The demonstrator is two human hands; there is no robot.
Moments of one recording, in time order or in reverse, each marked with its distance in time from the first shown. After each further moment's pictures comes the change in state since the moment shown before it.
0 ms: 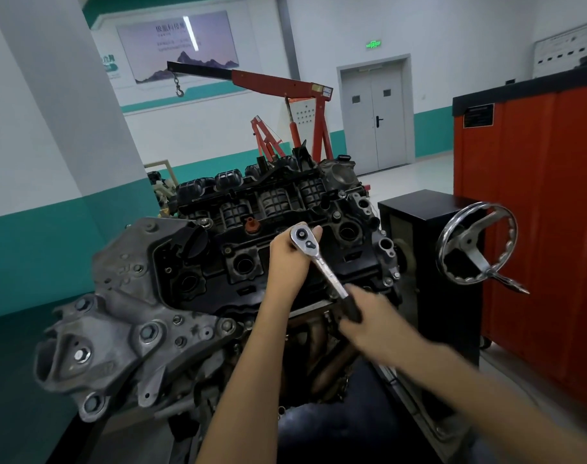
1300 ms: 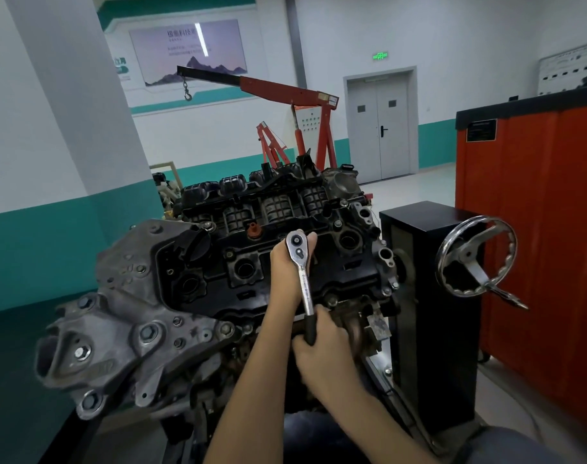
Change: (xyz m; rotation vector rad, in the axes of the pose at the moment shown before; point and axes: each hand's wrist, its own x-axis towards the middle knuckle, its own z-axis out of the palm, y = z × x) left_hand 0.004 -0.002 0.008 -0.130 0.110 -0.073; right_hand -0.007 -0.036 0.068 0.289 0.201 0.103
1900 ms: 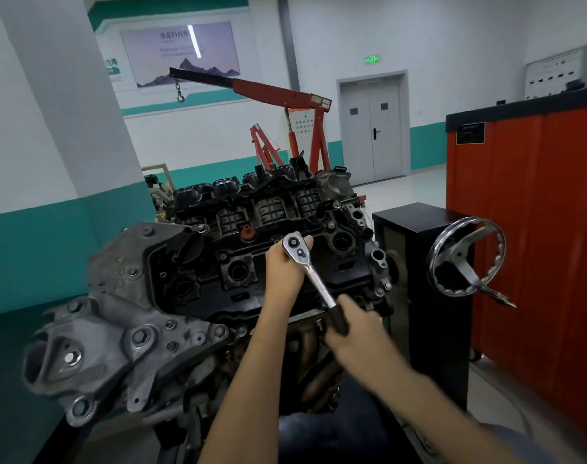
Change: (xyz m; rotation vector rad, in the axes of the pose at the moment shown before) left_hand 0.000 -0.006 -0.002 0.054 -0.001 0.010; right_hand 0.010 0.008 -0.058 -0.312 -0.048 -0.060
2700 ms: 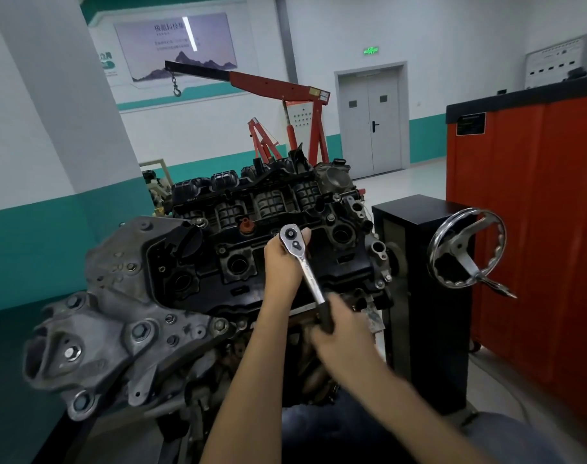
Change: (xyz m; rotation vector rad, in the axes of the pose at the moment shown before) left_hand -0.005 0.008 0.000 -0.016 0.009 -0.027; right_hand -0.005 -0.011 0.020 0.132 0.016 0.036
